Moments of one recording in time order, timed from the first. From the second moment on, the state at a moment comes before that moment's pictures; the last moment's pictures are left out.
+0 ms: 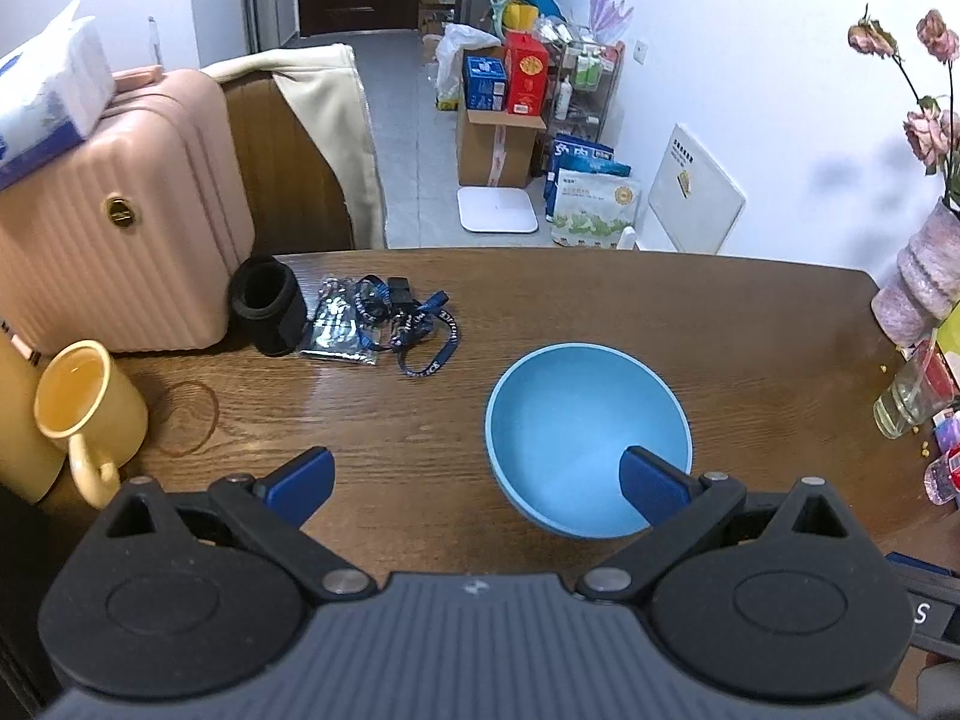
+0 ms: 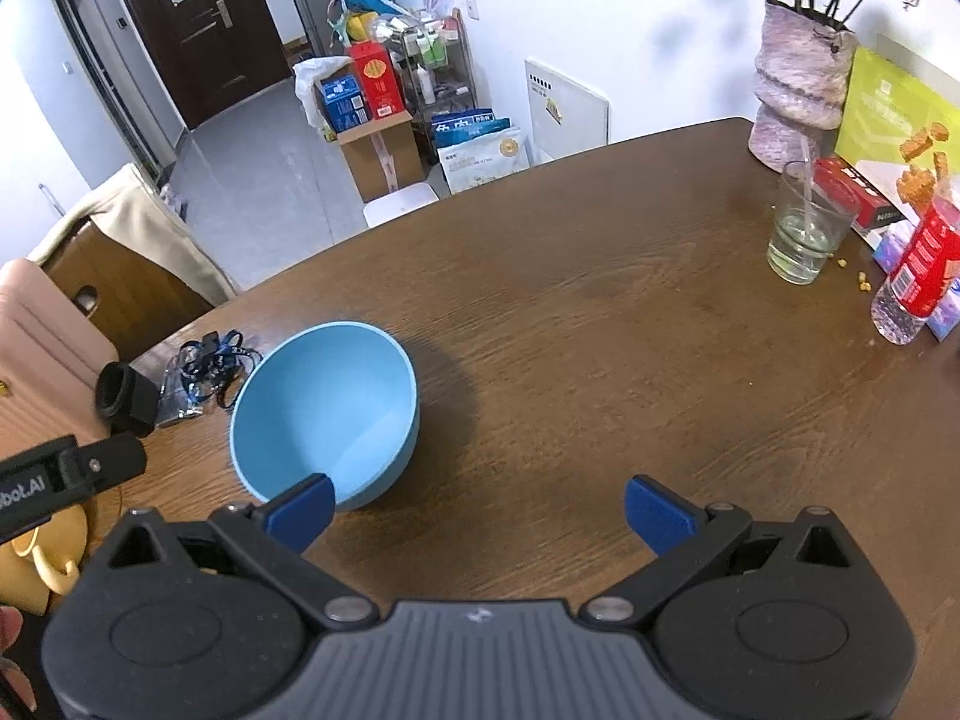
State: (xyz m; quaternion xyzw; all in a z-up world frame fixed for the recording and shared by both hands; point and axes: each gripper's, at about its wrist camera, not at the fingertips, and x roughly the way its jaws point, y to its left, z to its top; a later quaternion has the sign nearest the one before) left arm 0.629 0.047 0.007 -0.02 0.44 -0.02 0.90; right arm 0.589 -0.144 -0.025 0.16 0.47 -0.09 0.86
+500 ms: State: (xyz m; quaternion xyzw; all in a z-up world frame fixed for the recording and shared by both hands) left arm 0.681 0.037 -0.031 -0.01 0.47 -0.02 0.88; right arm 0.648 -0.145 -0.052 0.16 0.49 -0.08 0.85
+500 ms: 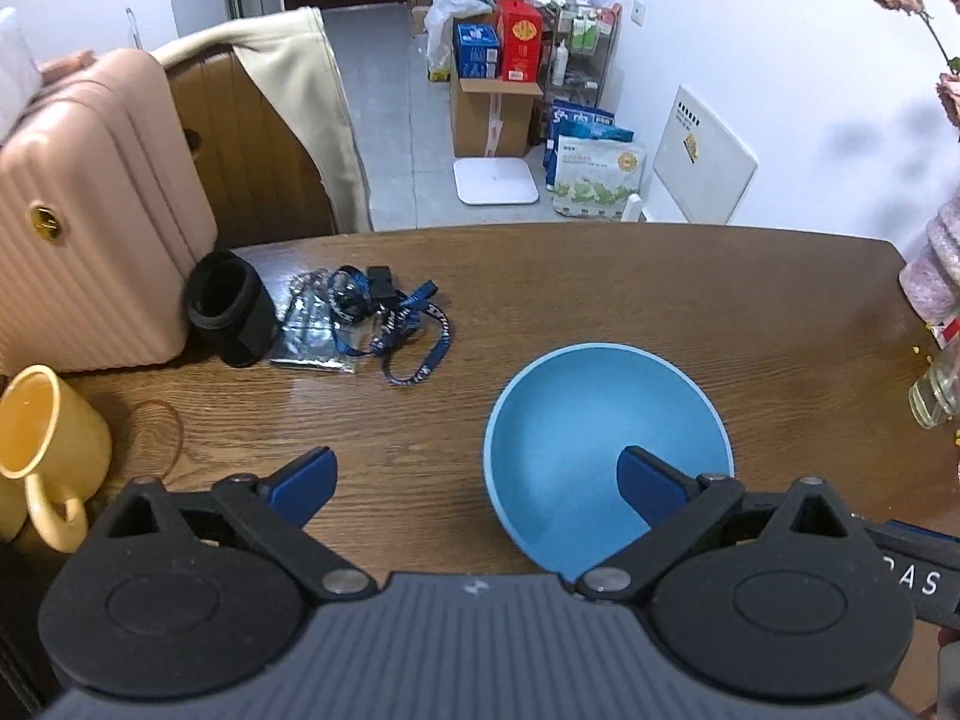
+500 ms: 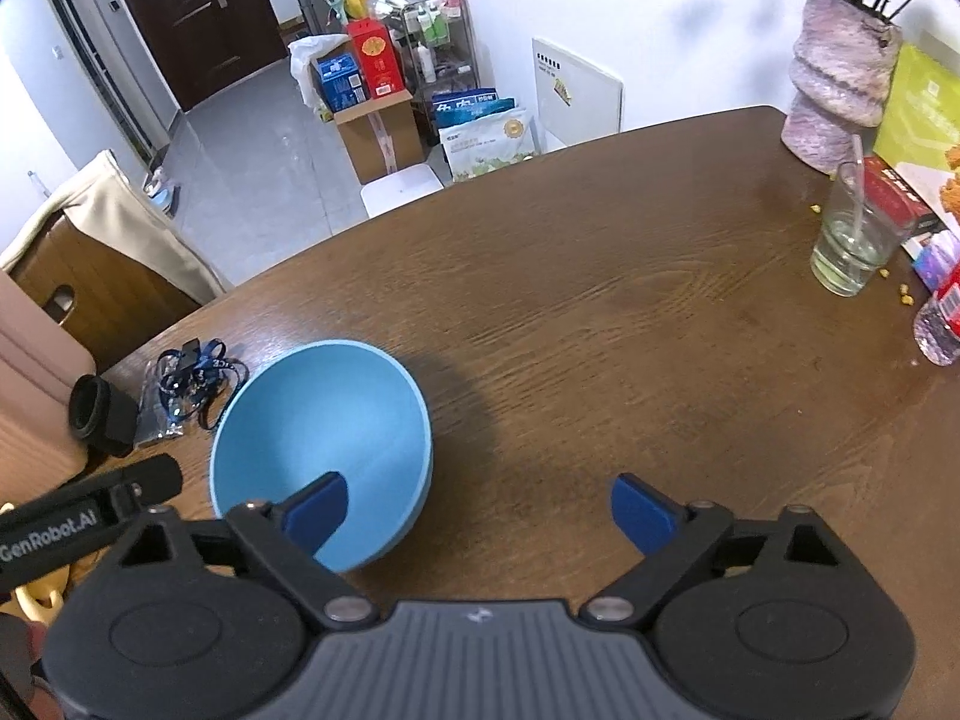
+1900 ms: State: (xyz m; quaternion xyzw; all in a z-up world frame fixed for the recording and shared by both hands) left arm 0.731 0.016 -0.101 0.03 0.54 -0.02 0.84; right arm 0.703 -0.124 -0.122 0.18 0.53 -0.05 0.82
